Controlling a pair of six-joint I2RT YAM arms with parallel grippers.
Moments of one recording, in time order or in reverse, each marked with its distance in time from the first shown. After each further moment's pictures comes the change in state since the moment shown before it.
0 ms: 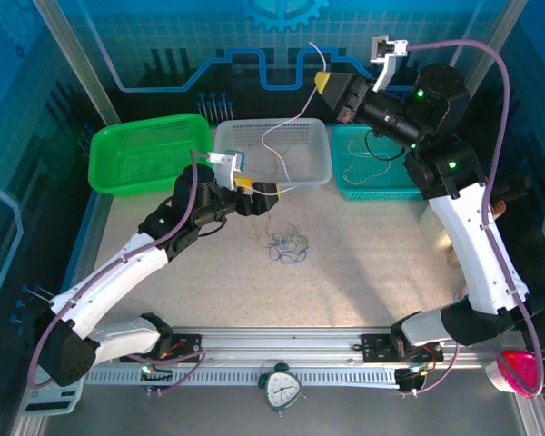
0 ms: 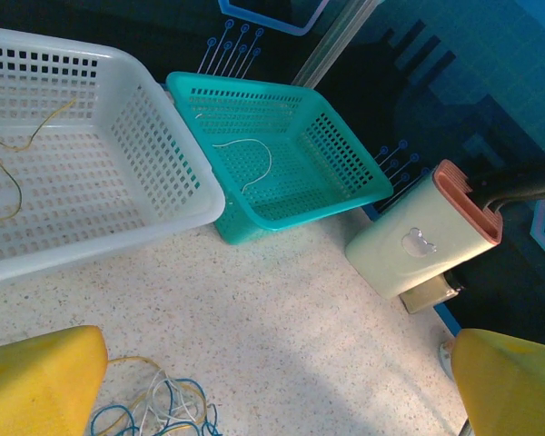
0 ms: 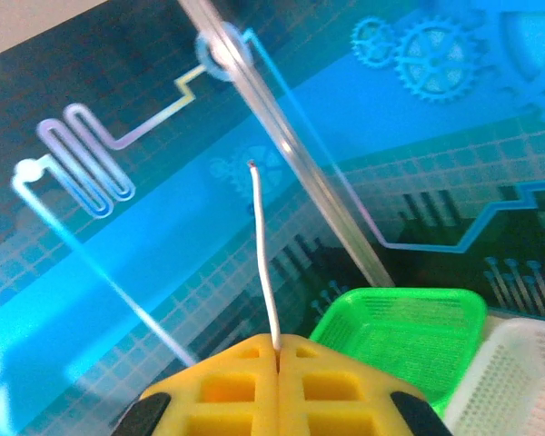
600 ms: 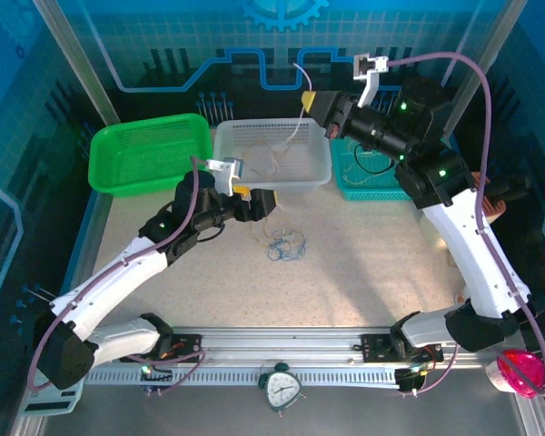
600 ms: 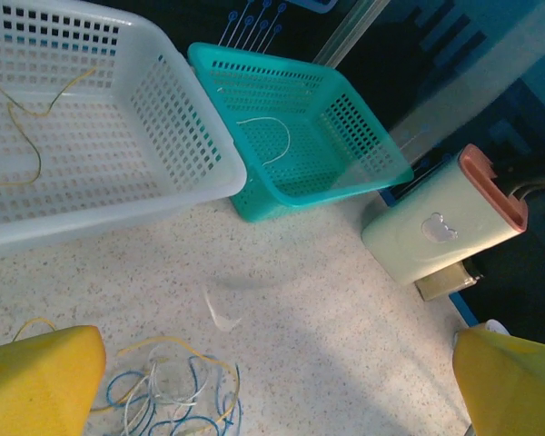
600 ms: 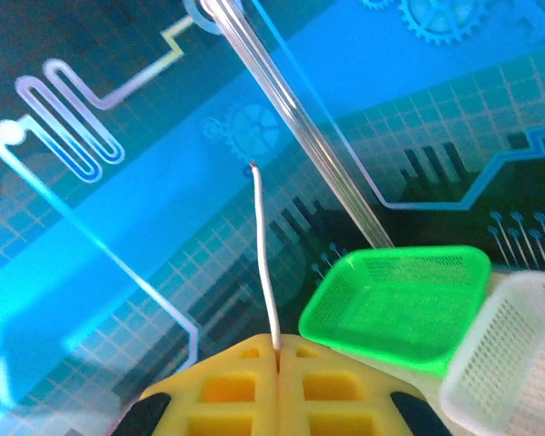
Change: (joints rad) left arm 0.008 -0.016 -0.053 -0.006 -0.010 -0.008; right arm 0.096 -0.024 -0.048 -0.021 0.027 -0.012
